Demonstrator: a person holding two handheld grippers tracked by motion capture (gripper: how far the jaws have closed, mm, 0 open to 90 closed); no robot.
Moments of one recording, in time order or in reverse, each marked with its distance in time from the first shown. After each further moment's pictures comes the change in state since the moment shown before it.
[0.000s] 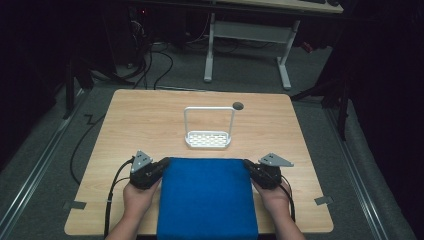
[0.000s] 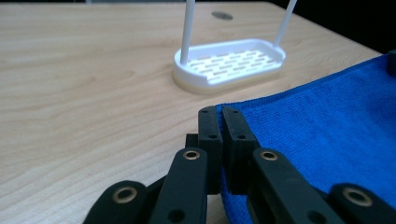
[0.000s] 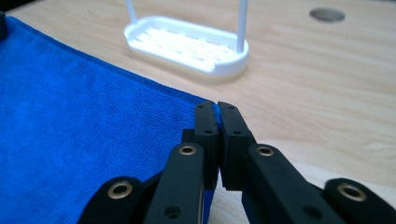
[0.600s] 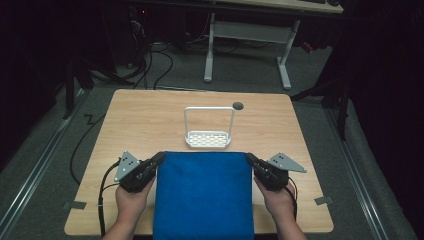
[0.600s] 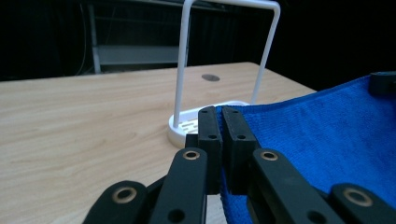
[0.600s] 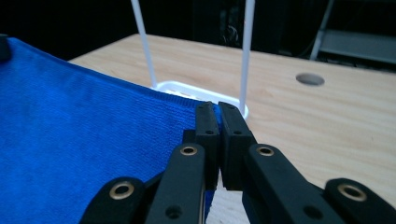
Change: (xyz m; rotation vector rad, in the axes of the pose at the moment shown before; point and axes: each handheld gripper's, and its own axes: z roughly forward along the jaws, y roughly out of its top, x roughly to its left) left arm -0.014 0.023 -0.041 -0.209 -0.002 0.040; right arm 0.015 0.023 -0.036 -0.190 0.002 -0.009
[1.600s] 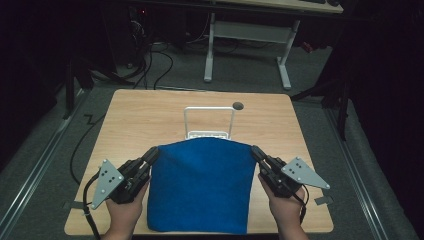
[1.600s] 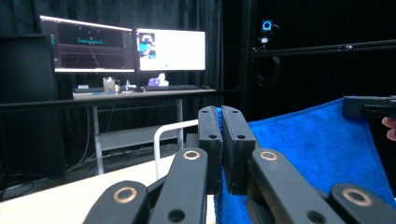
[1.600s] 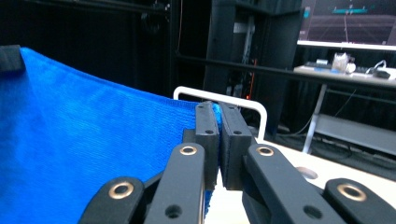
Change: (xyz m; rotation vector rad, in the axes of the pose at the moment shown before) left arm -0.045 0.054 -0.051 -0.299 -0.033 0.138; right arm 0.033 0.050 -0.054 -0.290 0.026 -0.099
